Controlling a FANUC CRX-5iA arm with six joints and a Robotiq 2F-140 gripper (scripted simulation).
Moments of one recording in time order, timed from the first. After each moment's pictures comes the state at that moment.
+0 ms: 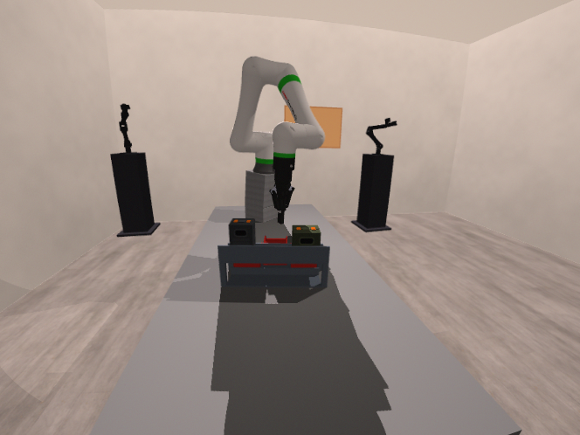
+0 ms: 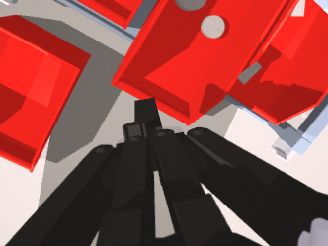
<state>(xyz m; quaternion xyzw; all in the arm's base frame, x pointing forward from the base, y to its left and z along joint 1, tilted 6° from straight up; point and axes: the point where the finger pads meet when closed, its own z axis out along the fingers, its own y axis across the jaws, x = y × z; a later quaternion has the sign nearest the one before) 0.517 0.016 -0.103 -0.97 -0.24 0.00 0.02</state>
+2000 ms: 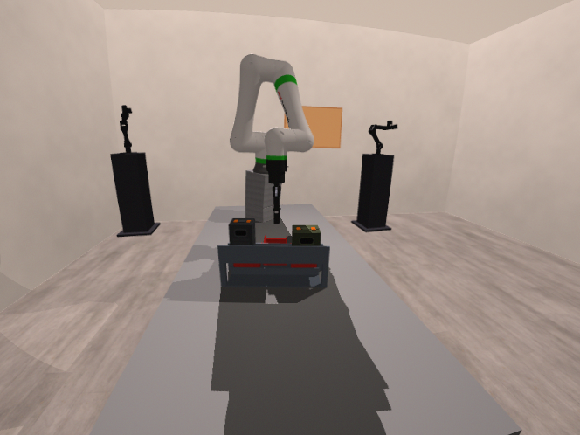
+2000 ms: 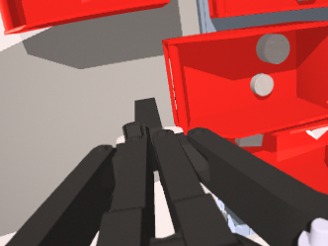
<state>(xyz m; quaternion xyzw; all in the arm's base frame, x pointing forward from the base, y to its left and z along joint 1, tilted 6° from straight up) 0.464 0.007 -0.126 -0.78 -0.63 -0.05 0.00</state>
